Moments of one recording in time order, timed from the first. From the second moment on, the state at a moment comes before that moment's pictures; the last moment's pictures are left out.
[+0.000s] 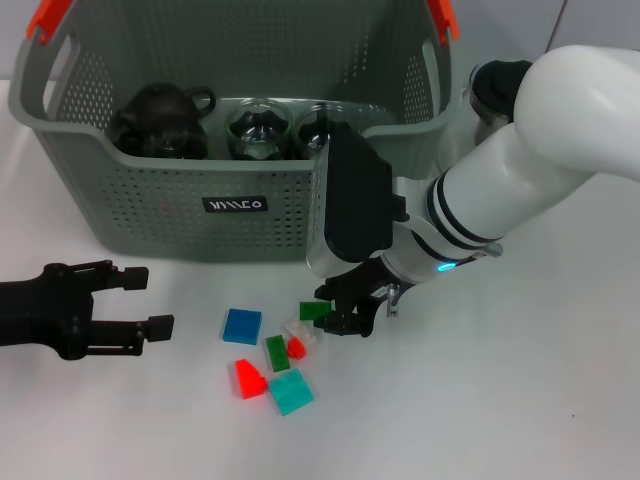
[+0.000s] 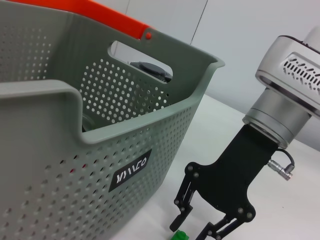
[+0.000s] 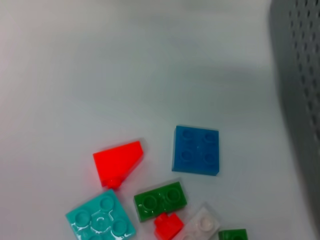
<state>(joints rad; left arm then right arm) -0.47 -2.05 0.23 0.80 2.43 1.87 -1.39 1.01 2.11 -1.90 -0.63 -2.11 -0.93 1.97</state>
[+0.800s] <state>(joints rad) -0.47 -2.05 0.23 0.80 2.43 1.87 -1.39 1.01 2.12 -1.90 -0.62 -2.11 -0.91 1.97</state>
